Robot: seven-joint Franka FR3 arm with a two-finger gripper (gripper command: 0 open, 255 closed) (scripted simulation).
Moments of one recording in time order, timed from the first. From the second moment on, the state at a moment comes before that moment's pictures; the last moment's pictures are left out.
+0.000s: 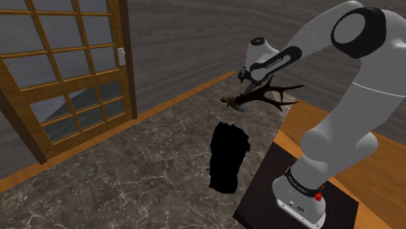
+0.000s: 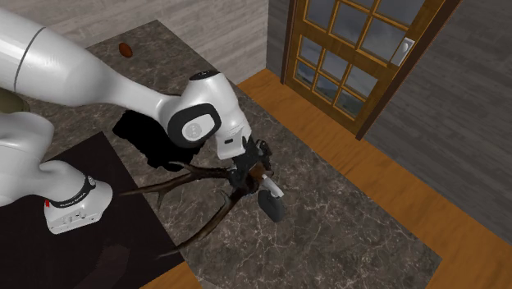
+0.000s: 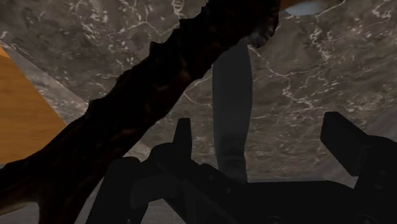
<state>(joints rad) -0.51 0.15 0.05 -2.17 -0.74 2.55 1.38</state>
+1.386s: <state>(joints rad) -0.53 0.32 -0.02 -2.07 -0.84 2.62 1.51</state>
